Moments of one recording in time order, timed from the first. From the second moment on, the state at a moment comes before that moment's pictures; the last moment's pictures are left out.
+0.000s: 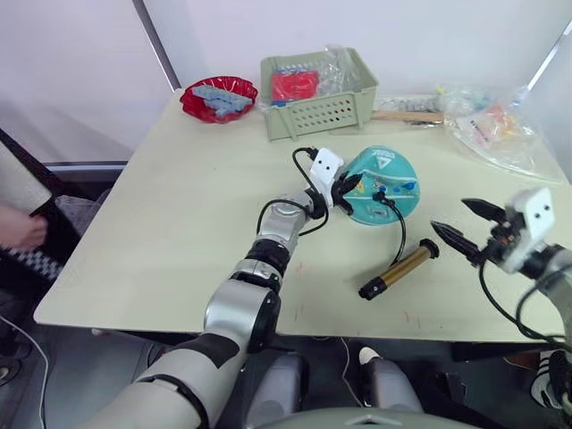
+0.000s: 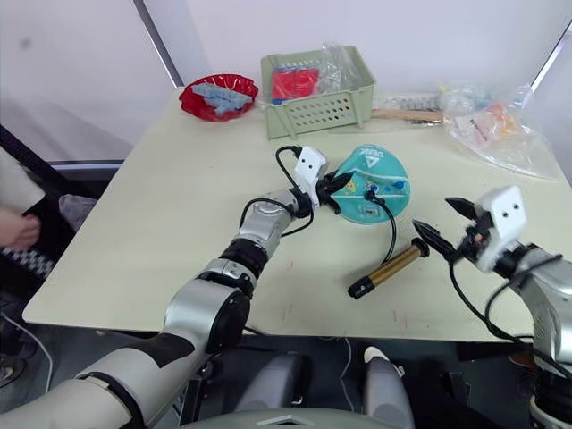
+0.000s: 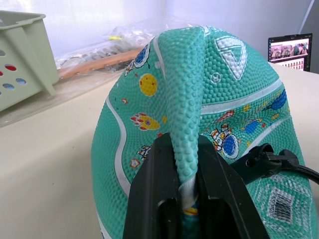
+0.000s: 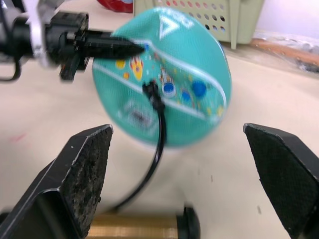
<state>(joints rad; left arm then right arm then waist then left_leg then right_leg) -0.97 -0.01 -0.01 1.05 -0.02 -0.15 -0.64 0.03 -0.54 -0.45 -0.42 0.40 0.57 0.86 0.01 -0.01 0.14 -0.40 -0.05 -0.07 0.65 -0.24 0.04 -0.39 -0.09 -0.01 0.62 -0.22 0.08</state>
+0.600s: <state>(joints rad) -0.94 -0.01 -0.02 1.03 -0.02 -0.15 -0.68 0.35 -0.59 -0.68 -0.31 0.61 0.18 1.15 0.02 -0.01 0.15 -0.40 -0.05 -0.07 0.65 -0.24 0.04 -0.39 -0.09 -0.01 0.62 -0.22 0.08</state>
